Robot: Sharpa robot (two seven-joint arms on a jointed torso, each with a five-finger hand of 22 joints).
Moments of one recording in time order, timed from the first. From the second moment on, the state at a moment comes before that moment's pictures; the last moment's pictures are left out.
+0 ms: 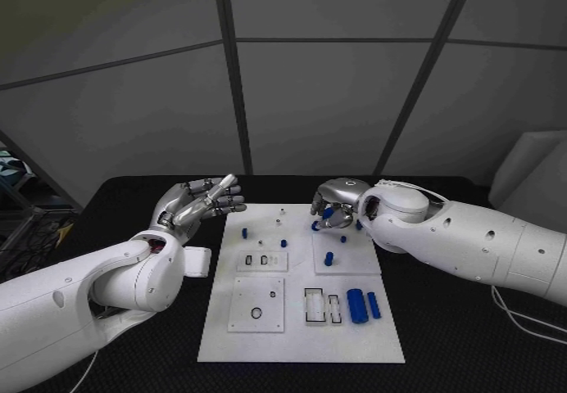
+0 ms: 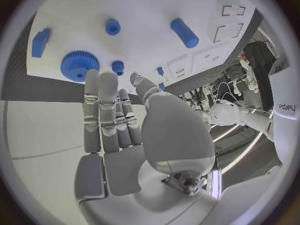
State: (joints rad) left arm 1.08 -0.91 0.10 1.70 -0.04 -0.52 0.44; left_hand 1.34 -0.05 0.15 0.20 0.05 0.84 0.22 0.13 0.07 0.91 0.20 0.14 0.06 1.00 0.15 0.17 0.11 0.19 0.90 0.25 0.27 0.13; right arm 1.21 -0.68 0.06 1.33 -1.70 -0.12 -0.12; right_hand 1.35 -0.09 0.25 -0.03 0.19 1.01 0.15 0.07 0.07 1.13 0.10 0.06 0.06 1.47 0.01 0.78 0.58 0.17 1.06 0.11 0.80 0.42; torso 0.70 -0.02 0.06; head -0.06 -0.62
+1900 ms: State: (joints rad) left arm 1.08 -0.91 0.11 1.70 -0.04 -0.51 0.42; left_hand 1.34 -0.05 0.15 0.19 0.05 0.84 0.22 0.12 0.07 0.90 0.20 0.14 0.06 1.00 0.15 0.17 0.11 0.19 0.90 0.25 0.27 0.13; right arm 1.21 -0.63 0.06 1.26 -1.73 -0.05 -0.13; right_hand 1.42 -0.08 0.40 0.00 0.15 1.07 0.14 0.08 0.07 1.22 0.08 0.07 0.06 1.47 0.01 1.24 1.07 0.14 1.19 0.10 1.15 0.85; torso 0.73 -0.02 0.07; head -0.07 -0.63
